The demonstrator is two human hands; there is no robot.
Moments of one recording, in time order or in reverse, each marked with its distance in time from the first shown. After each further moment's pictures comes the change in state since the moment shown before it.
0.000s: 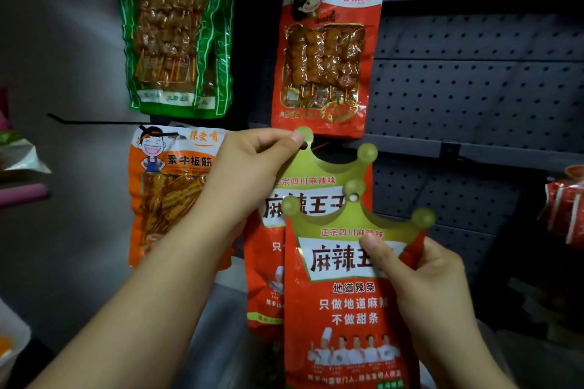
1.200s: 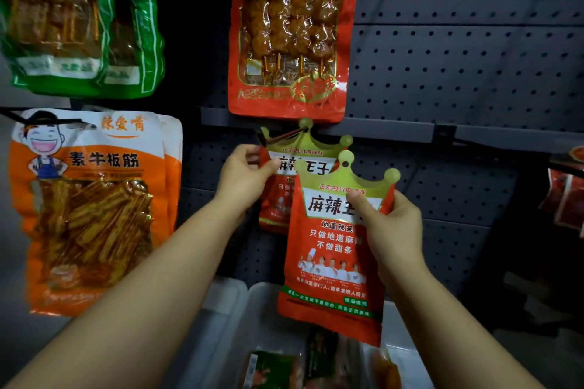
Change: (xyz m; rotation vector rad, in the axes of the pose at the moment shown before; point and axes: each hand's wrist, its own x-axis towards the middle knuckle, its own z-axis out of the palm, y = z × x) left_hand 0.103 -0.168 0.049 0.131 0.033 -0.219; right_hand 0.126 0.059 0.001 -0.051 0.271 -0.018
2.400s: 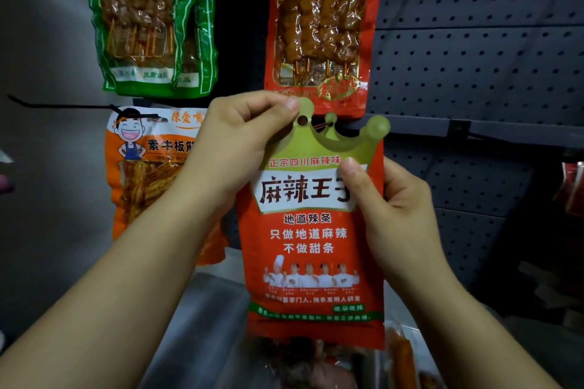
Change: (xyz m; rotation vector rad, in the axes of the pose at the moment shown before) left_hand -0.121 0.129 -0.073 -0.130 -0.119 0.389; right_hand -0.094 -0.078 0.007 0.182 -0.426 -0.309
